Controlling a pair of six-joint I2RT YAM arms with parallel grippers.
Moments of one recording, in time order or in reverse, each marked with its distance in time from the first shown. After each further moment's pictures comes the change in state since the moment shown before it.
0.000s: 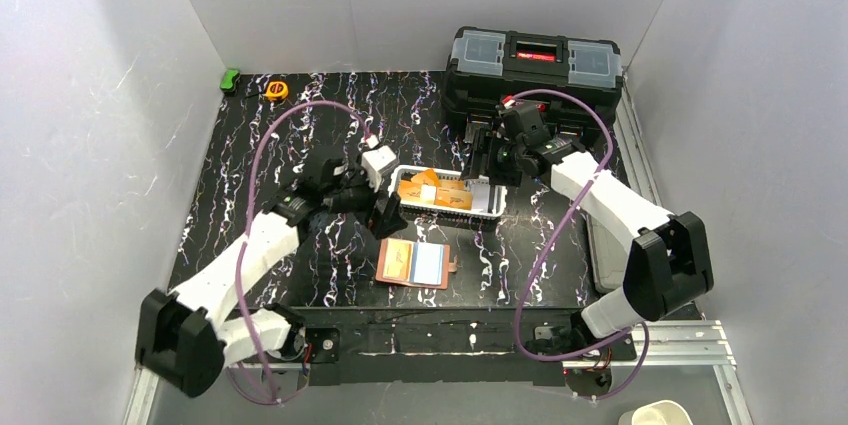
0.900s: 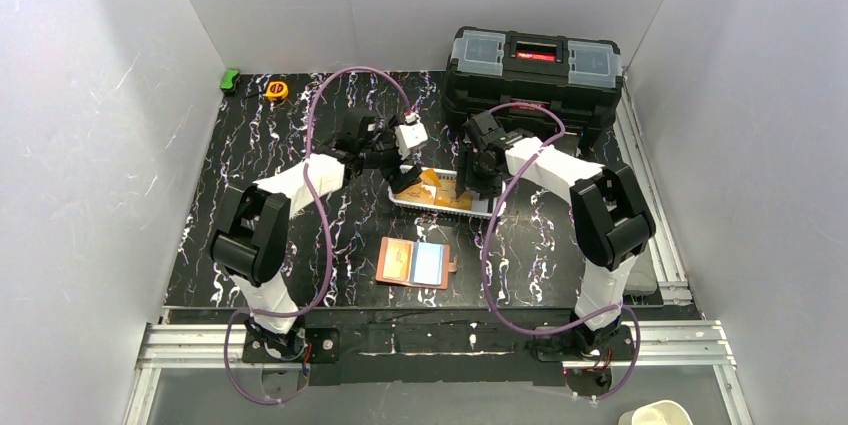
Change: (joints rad) left arm 0.049 0.669 0.320 0.338 0.053 0.509; right arm 0.077 0.359 0.143 -0.108 0.166 0.021
